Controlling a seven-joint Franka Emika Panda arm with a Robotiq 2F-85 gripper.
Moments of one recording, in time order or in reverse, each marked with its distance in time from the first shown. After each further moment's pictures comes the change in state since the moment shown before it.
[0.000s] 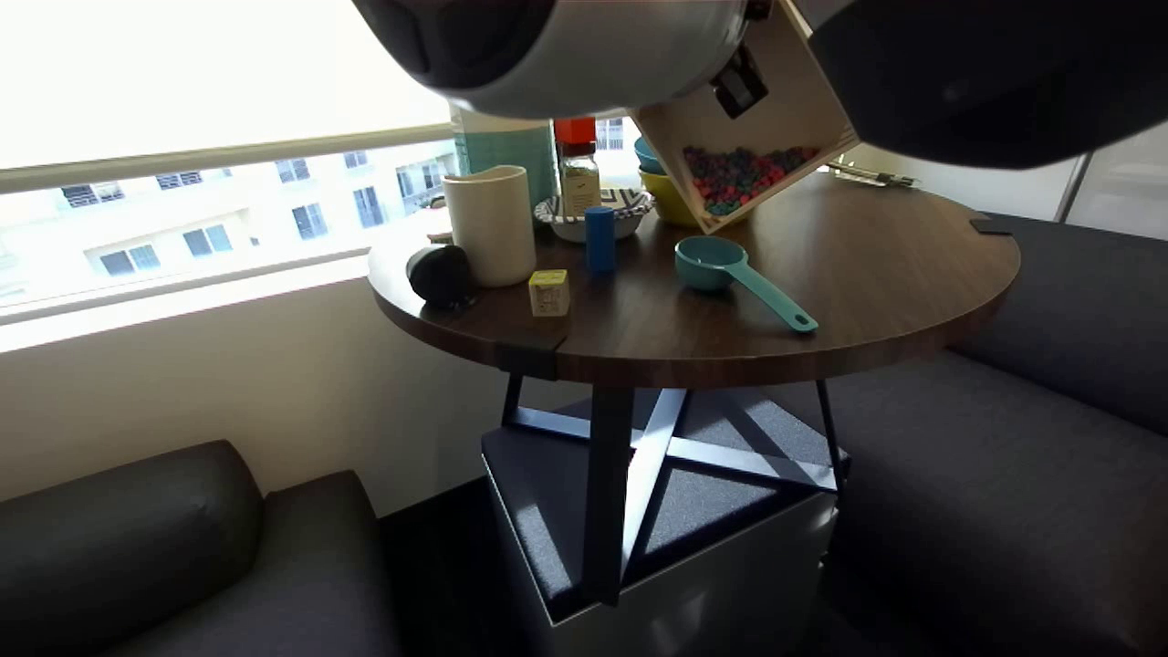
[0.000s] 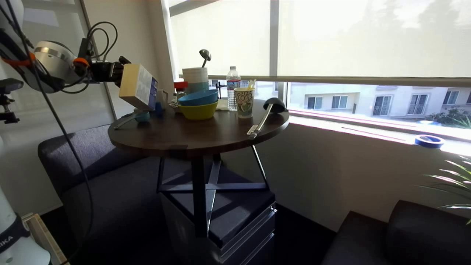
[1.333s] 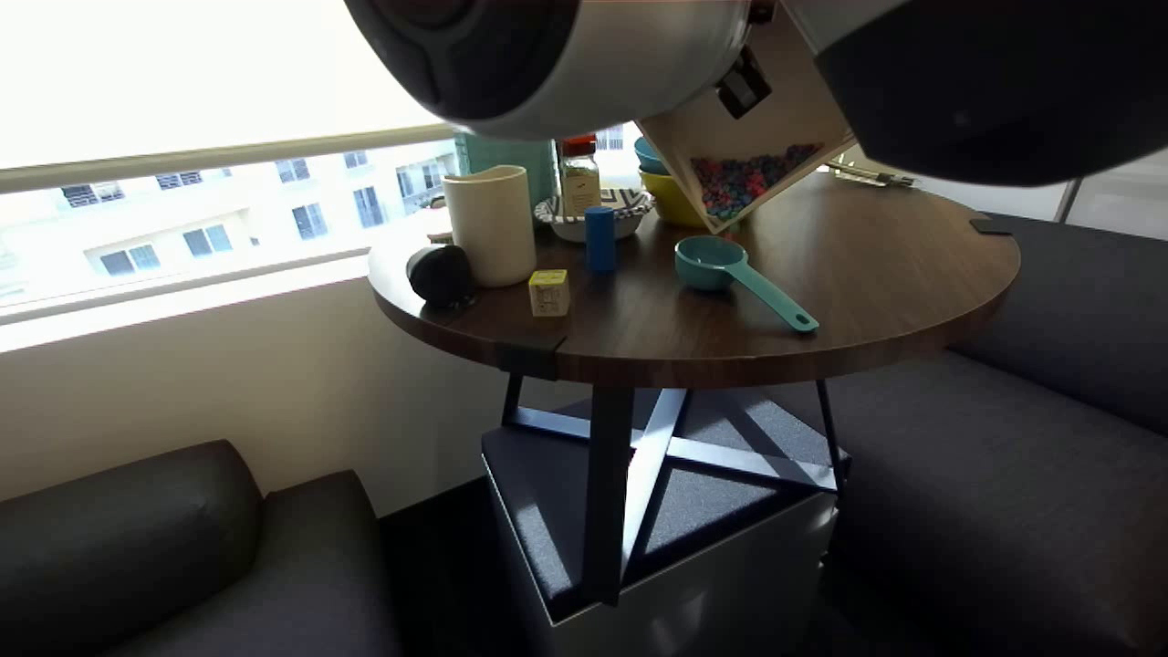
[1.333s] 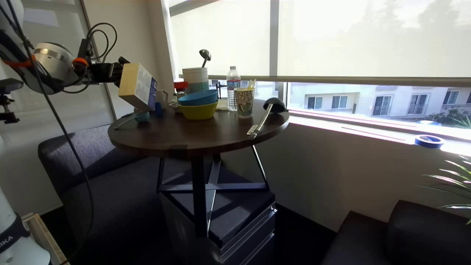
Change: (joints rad) arm 0.007 0.005 0.000 -0.008 -0.016 -0.012 -0.029
